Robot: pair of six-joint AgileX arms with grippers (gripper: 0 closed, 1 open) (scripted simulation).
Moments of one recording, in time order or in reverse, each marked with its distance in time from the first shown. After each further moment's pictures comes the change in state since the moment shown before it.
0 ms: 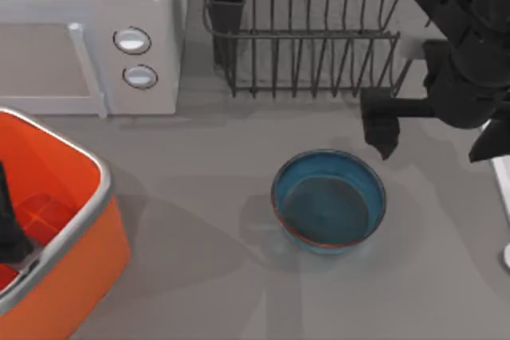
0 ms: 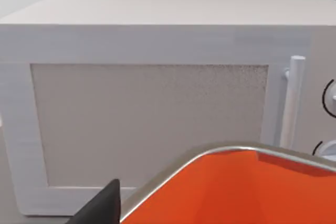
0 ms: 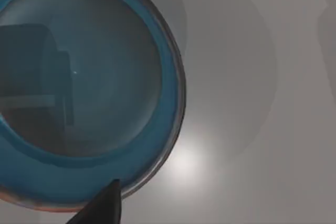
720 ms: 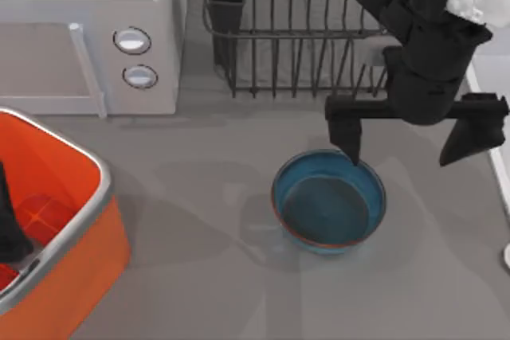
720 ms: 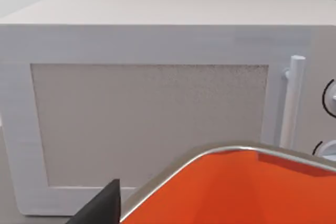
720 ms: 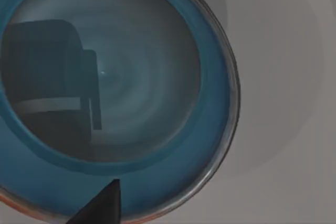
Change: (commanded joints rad) left arm 0.000 0.000 0.000 0.000 0.000 0.000; right arm 0.047 0.181 0.163 -0.096 -0.006 0.053
